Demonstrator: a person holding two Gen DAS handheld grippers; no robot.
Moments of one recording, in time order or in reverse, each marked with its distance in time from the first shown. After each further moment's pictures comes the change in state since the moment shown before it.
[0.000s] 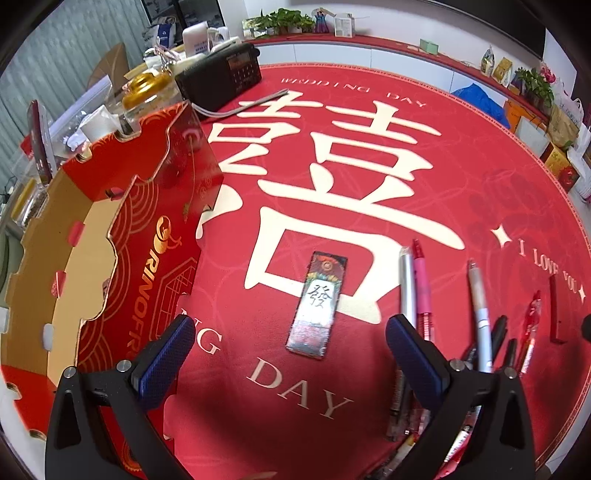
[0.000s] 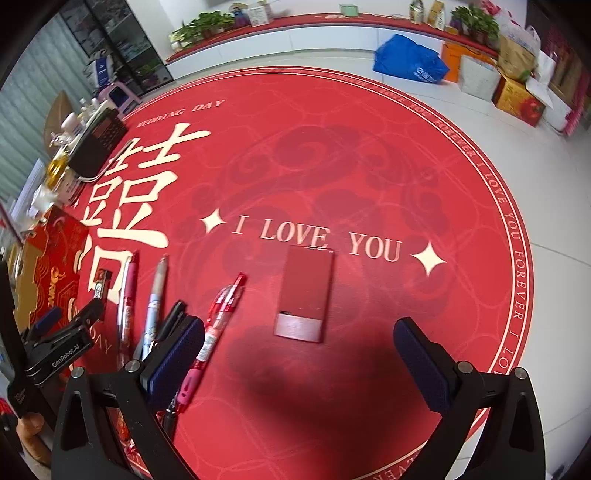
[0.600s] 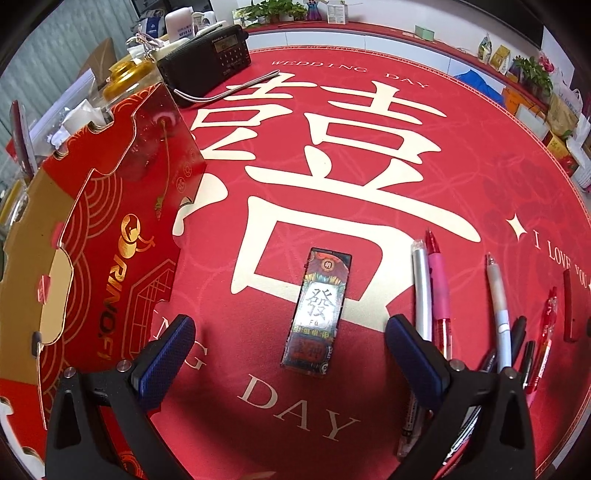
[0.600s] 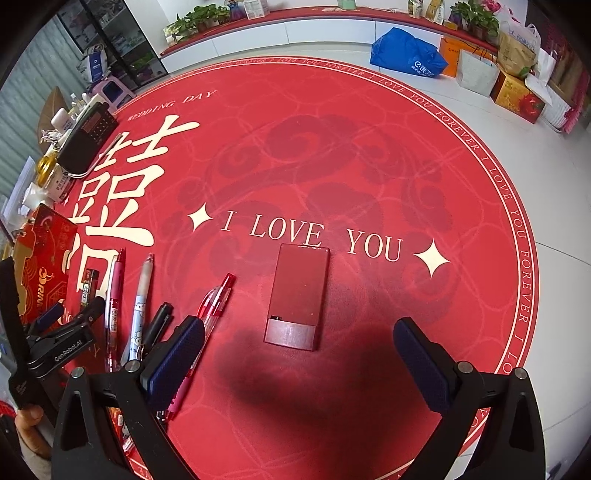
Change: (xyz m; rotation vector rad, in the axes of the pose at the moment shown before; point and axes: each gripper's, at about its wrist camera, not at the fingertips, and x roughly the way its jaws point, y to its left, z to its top) left arm 0.023 -0.004 0.005 0.027 0.041 -0.018; right arm 0.016 0.002 0.005 -0.006 0.026 -0.011
